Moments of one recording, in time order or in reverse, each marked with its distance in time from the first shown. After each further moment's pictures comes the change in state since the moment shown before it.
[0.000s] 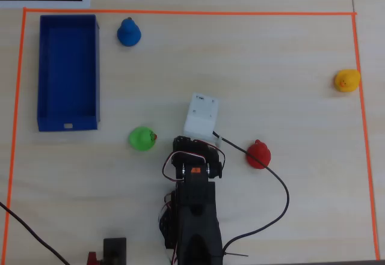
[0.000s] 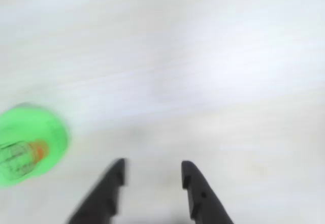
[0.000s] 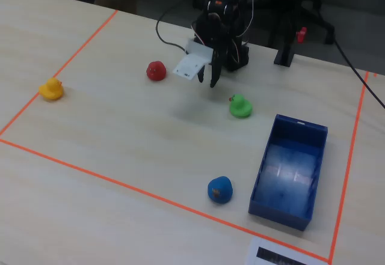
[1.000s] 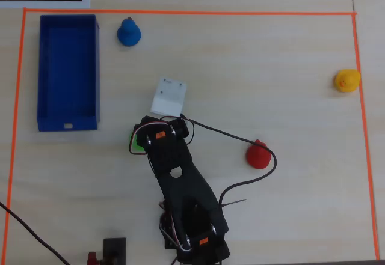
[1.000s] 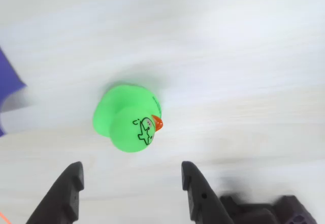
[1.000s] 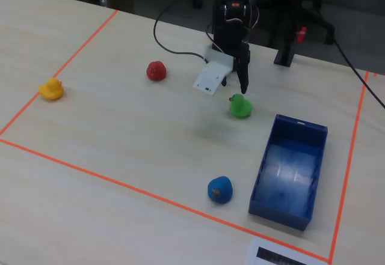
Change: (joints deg) arm -21.6 -32.2 -23.5 2.7 22.4
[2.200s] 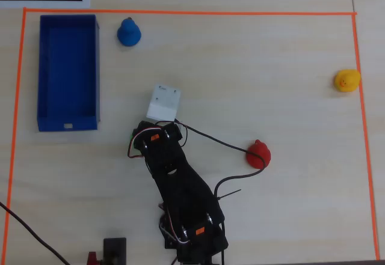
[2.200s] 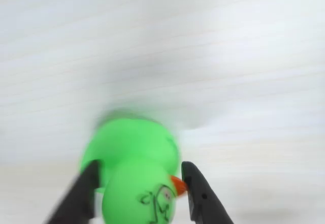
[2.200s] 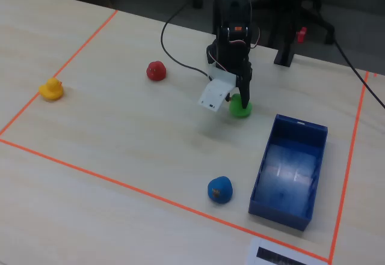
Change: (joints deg) arm -3.0 -6.7 13.6 -21.4 3.5
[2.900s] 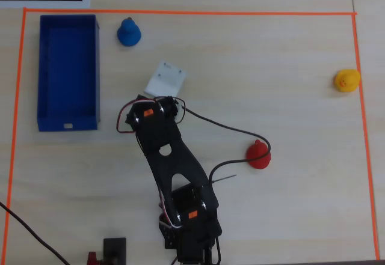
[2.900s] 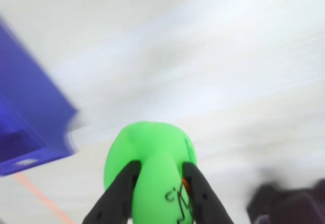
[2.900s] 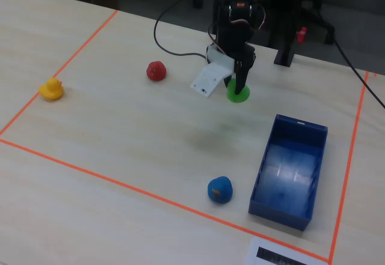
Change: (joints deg) arm 1.3 -11.6 -40.7 29.2 8.1
